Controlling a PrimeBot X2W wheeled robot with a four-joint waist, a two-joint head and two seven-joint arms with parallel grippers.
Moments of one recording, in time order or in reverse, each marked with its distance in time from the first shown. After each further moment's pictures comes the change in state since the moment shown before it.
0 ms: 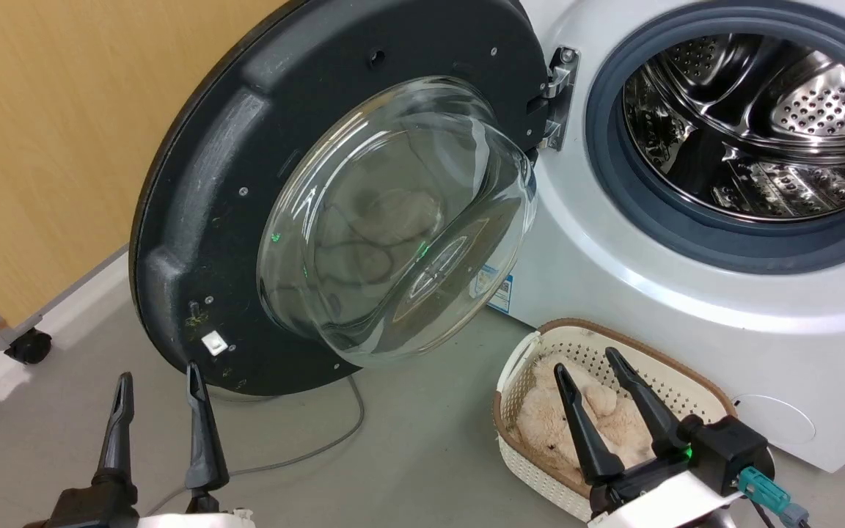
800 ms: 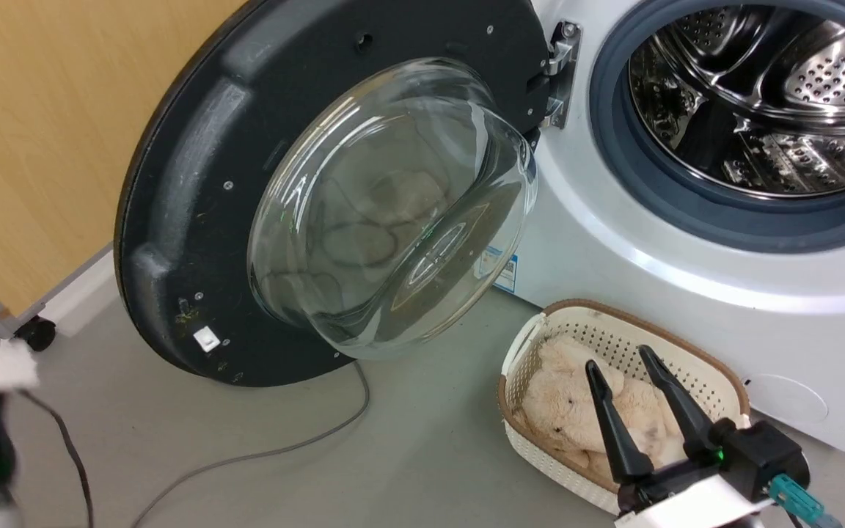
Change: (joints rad) left arm -0.375 0.189 0.328 0.178 -0.260 -0.220 0.045; right arm 0.024 -0.018 -0.053 -0.042 -0.025 0.000 0.000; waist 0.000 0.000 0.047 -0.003
